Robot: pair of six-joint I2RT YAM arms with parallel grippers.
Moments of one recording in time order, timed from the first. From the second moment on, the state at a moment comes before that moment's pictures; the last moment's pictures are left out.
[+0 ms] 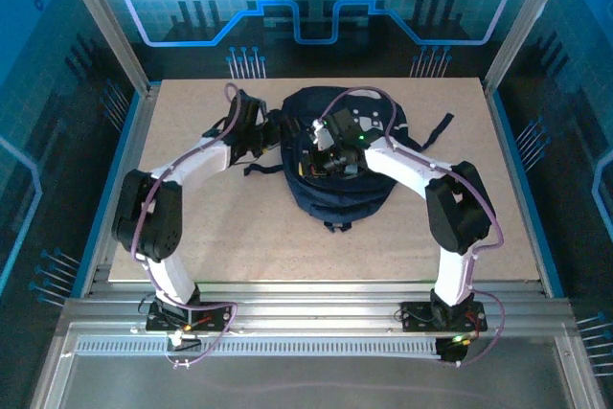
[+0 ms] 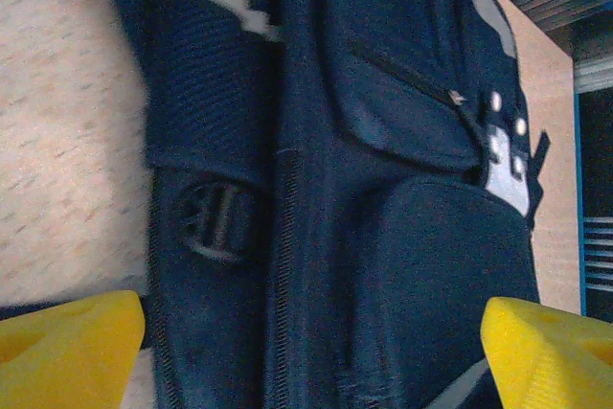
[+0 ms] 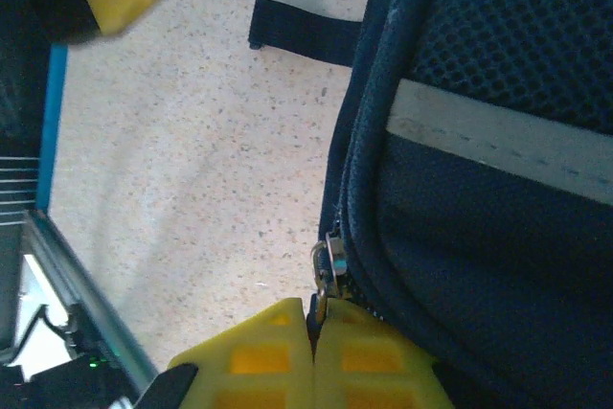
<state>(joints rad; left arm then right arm) -0.28 1.75 1.21 -0.19 0.26 -0.79 0.58 1.88 1.42 -0.49 -0.50 0.50</state>
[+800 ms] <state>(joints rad) -0.36 1.93 0.94 0.46 0.34 -1.25 0.56 1.82 1.31 -0.54 -0.41 0.60</state>
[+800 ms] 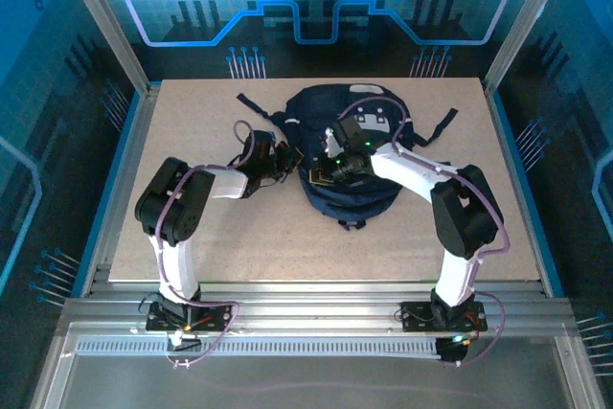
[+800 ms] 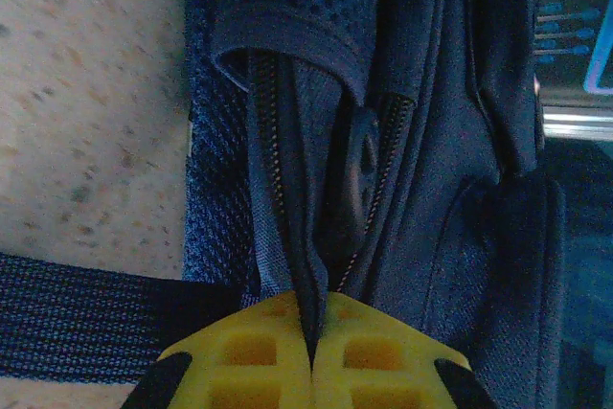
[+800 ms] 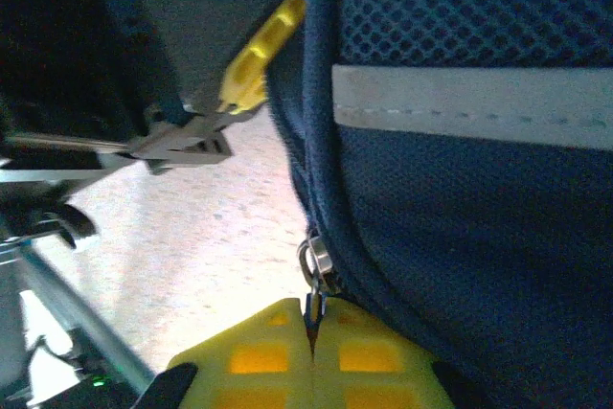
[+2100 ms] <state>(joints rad) -0.14 1.76 1.11 0.01 0.34 -0.96 0.44 1.75 1.25 -0.67 -0.41 0.24</state>
